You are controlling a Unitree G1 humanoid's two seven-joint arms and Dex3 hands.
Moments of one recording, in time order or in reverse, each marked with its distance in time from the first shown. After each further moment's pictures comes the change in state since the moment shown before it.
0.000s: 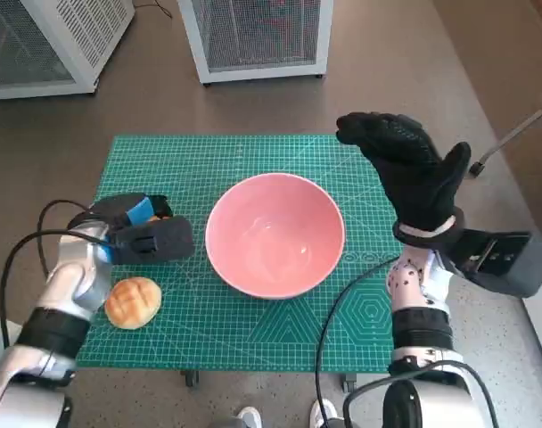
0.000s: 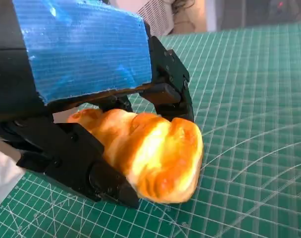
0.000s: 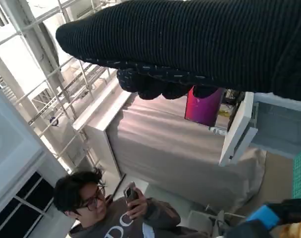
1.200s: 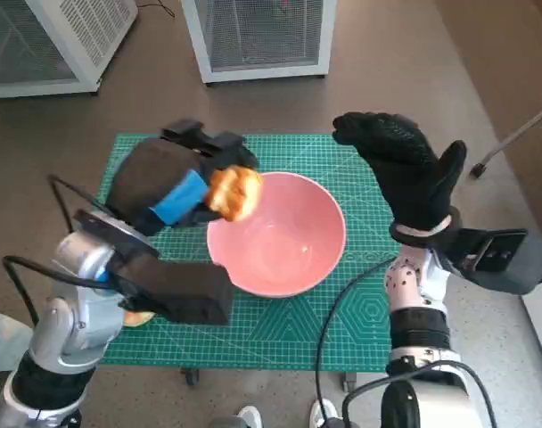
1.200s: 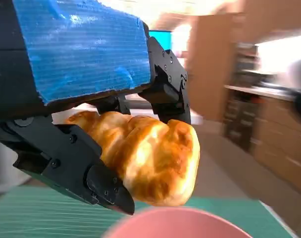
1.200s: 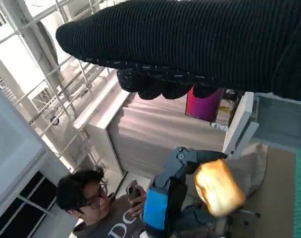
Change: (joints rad) left arm 0.074 -0.111 0.081 -0.808 0.016 -0.053 -0.014; right arm 0.002 0.002 0.003 0.000 0.000 0.021 -0.006
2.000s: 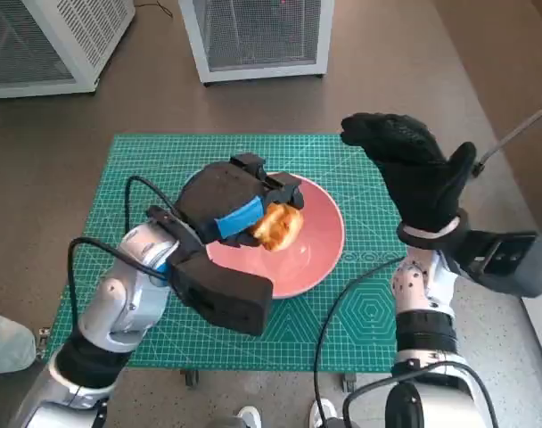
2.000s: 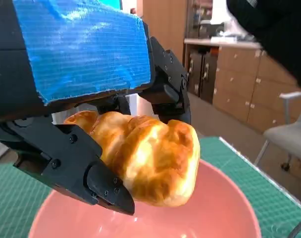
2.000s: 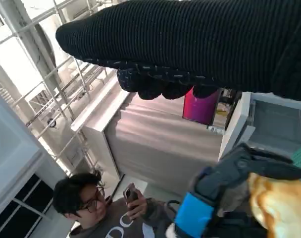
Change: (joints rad) left arm -0.065 -0.089 -0.108 0.246 0.020 -0.126 -0.035; right arm 0.023 -0.014 0.001 -0.046 0.000 0.022 -0.011
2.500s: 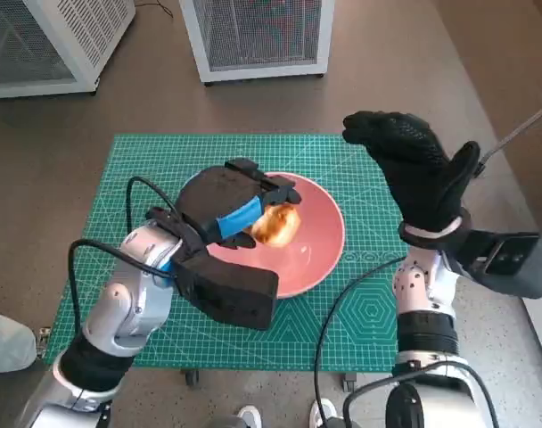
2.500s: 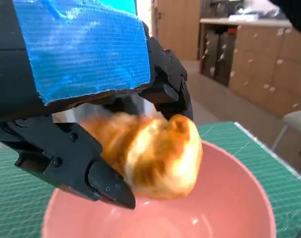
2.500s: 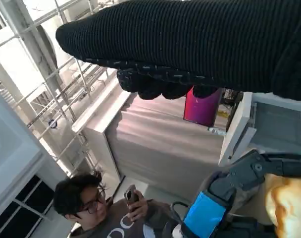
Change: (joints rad) left arm 0.016 -0.006 0.007 -0.117 0.030 0.155 -0.182; right arm 0.005 0.000 0.009 -0.018 0.000 0.013 -0.011
